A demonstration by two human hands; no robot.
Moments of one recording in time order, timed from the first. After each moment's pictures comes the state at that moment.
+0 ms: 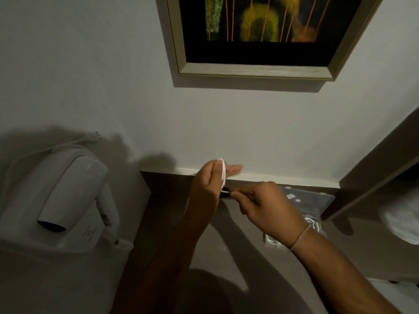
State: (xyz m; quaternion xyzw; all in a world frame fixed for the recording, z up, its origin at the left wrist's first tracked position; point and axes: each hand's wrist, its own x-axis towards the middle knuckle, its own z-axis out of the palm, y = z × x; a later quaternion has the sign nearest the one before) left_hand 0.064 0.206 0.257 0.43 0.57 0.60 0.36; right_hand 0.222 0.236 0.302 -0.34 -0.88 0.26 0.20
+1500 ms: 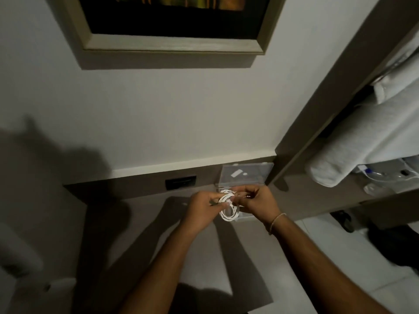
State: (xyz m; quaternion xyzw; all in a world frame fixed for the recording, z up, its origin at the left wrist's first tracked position) left_hand 0.130 0.245 0.123 0.58 0.54 0.37 0.48; right_hand 0.322 0.269 0.161 -0.61 -0.50 0.52 0.31
